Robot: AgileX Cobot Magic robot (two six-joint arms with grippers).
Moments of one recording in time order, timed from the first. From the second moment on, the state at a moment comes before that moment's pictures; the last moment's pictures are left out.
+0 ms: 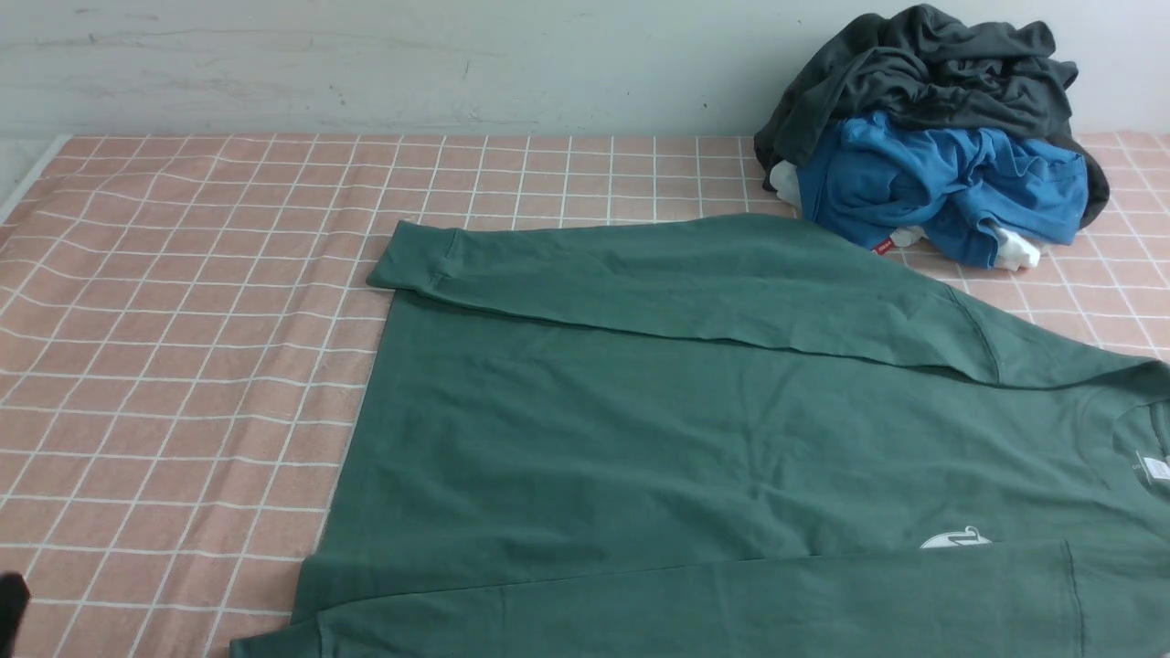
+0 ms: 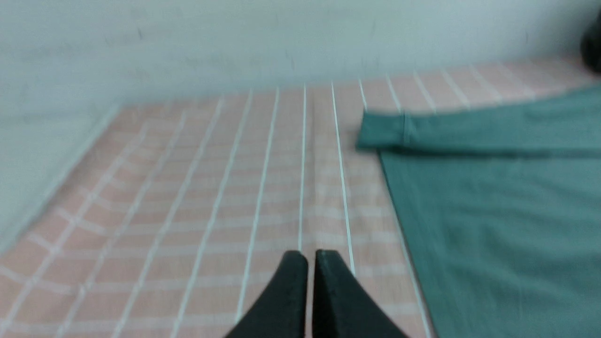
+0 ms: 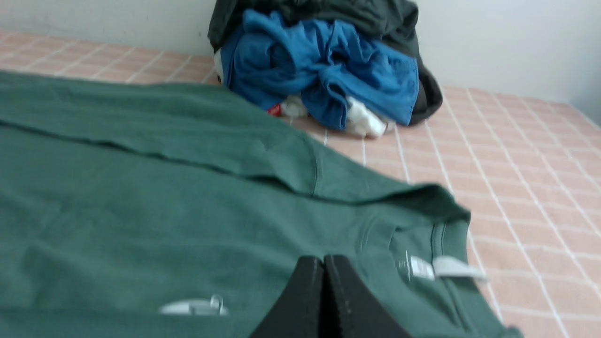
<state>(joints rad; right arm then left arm) -0.05 -0.01 0.03 0.08 0.26 -0.13 -0.01 -0.01 0.03 -0.07 0.04 0.13</state>
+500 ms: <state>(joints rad) -0.05 0.01 0.01 0.21 -0.47 0.14 -0.01 0.05 -0.10 -0.01 -0.54 -0.13</state>
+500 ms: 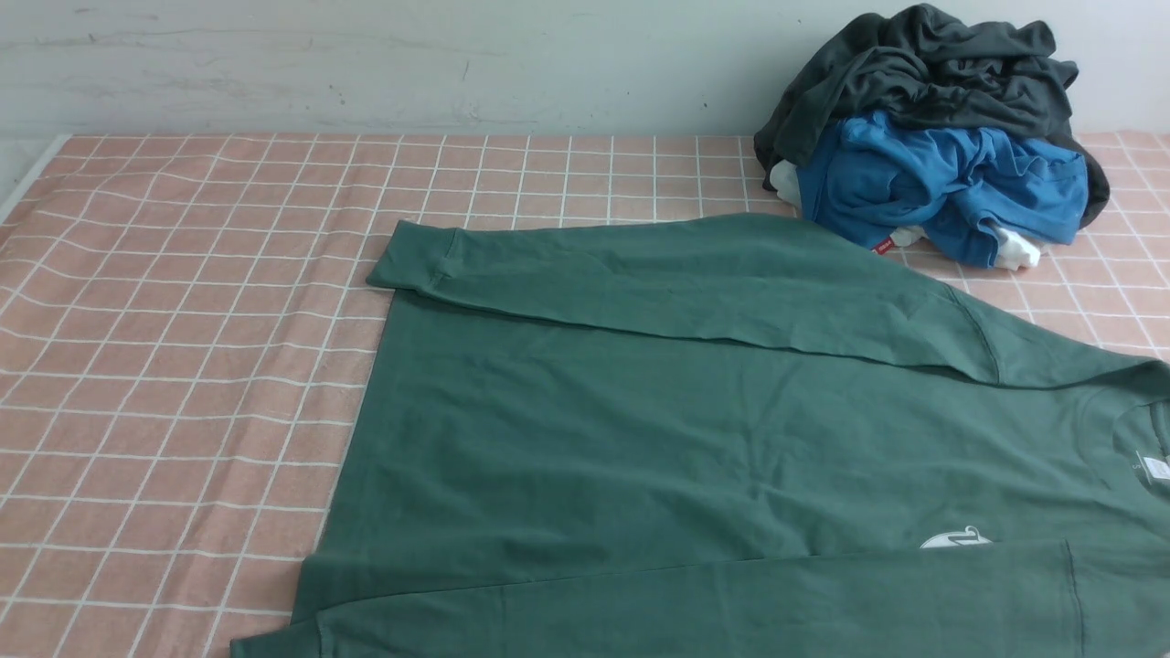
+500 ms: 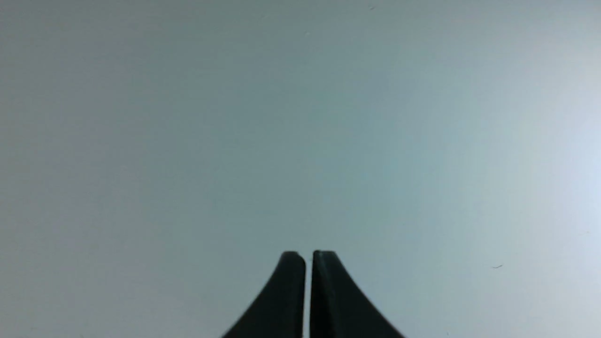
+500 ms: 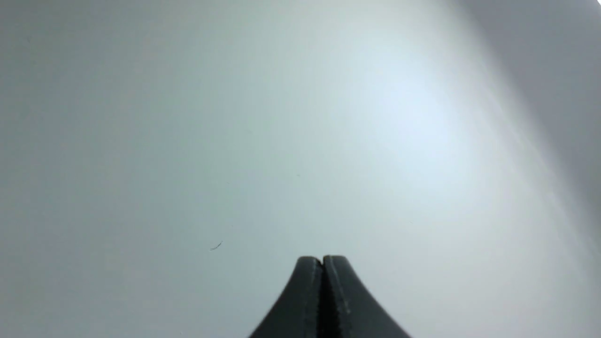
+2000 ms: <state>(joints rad) 0.25 0.98 -0.51 0.30 0.62 -0.24 -0.01 1.48 -0.65 -0.42 0.71 0.27</state>
